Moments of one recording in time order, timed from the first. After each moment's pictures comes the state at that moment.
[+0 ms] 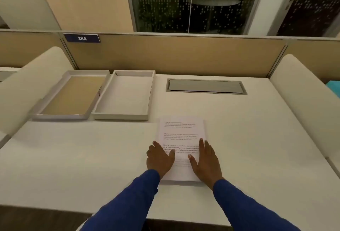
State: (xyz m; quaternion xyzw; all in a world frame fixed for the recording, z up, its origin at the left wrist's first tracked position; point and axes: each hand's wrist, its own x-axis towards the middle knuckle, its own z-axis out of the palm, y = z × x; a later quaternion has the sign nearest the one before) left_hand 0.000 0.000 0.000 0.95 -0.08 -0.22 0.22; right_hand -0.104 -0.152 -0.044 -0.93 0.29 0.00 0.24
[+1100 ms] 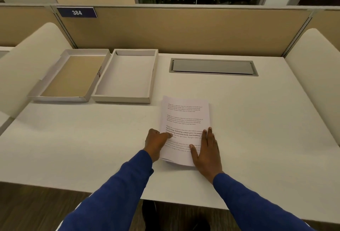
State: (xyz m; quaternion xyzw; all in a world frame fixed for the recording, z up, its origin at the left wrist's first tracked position) left_hand 0.028 0.011 -0.009 0.75 0.13 -0.34 0.55; right_hand -0.113 -0.140 -0.079 -0.92 0.28 -0.03 0.28
